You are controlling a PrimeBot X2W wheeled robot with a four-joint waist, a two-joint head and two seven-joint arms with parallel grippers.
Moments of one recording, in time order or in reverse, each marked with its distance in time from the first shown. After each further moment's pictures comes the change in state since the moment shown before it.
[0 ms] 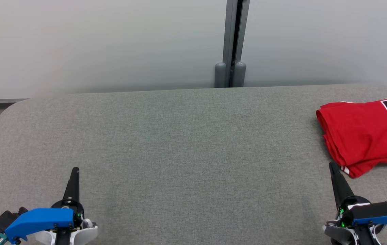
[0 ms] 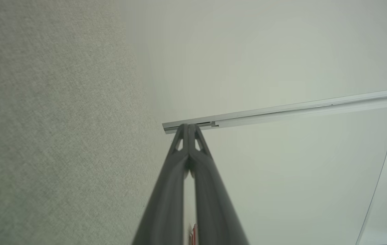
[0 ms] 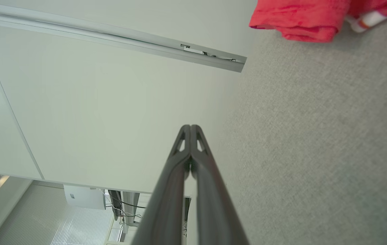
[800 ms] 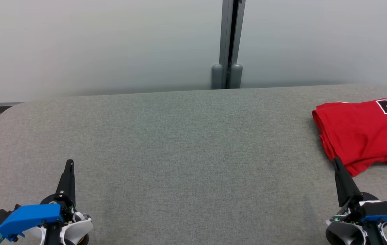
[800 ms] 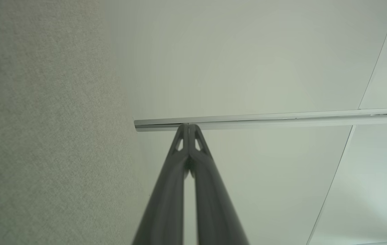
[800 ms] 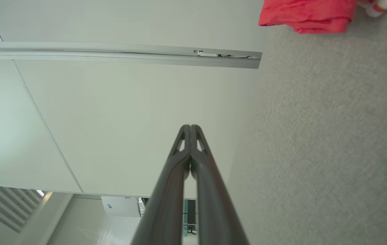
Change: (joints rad) left arm -0.025 -0.008 0.042 -0.012 -0.148 -0.021 0.044; right arm -0.008 0.000 -0.022 -0.018 0.171 0.000 0.043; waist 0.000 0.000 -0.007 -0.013
